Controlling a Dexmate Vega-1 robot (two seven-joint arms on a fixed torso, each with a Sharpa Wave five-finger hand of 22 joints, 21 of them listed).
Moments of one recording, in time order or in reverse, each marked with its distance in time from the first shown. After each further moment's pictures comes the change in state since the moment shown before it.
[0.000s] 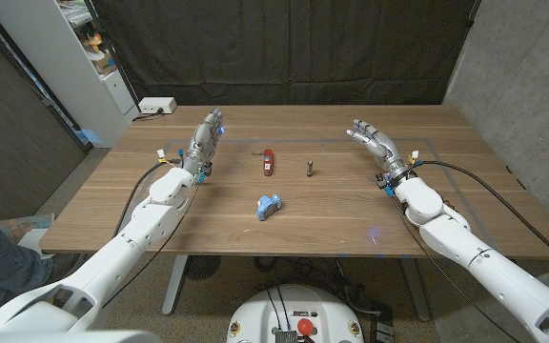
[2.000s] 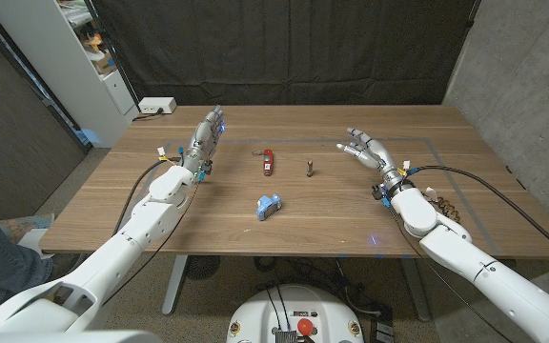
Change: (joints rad) left arm -0.008 0.005 0.001 -0.002 0.003 0.002 -0.007; left_hand 0.005 0.005 -0.004 -0.004 -0.007 0.000 0.000 0.000 0.000 0.000 0.000 -0.005 0.000 0.000 0.000 0.000 0.000 0.002 0.013 0.000 0.000; right arm -0.075 -0.036 -0.022 -0.106 -0.207 -0.058 -0.138; right_hand 0.003 -0.058 -0.083 0.020 0.048 0.025 0.029 0.000 0.000 0.052 0.005 0.006 -0.002 0.002 0.005 0.004 0.000 -0.003 0.018 0.006 0.000
